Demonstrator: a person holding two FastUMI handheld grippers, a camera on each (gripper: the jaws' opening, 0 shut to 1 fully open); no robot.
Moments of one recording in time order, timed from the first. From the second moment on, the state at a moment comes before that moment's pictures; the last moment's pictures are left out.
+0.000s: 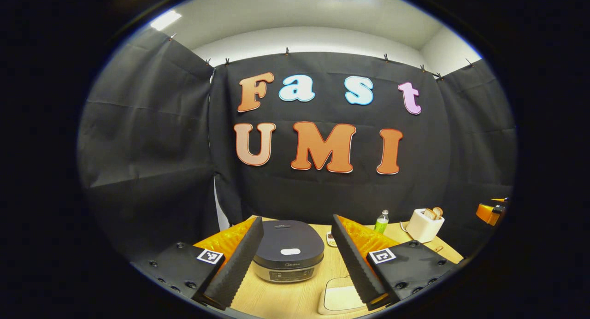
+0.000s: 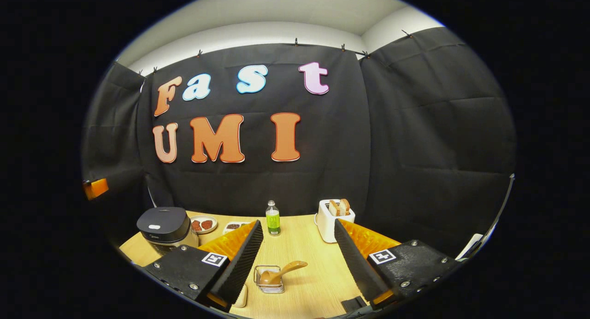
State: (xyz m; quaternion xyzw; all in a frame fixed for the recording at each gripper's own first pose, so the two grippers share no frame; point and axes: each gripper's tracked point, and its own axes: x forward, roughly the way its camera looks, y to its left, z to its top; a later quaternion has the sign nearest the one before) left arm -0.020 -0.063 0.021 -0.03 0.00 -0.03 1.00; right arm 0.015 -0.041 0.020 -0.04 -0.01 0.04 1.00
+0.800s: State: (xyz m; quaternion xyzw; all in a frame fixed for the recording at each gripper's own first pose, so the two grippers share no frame) left arm 0.015 -0.056 0.018 -0.04 0.03 -0.08 1.00; right arm 0.011 -0.010 0.017 -0.05 -0.01 0.03 1.00
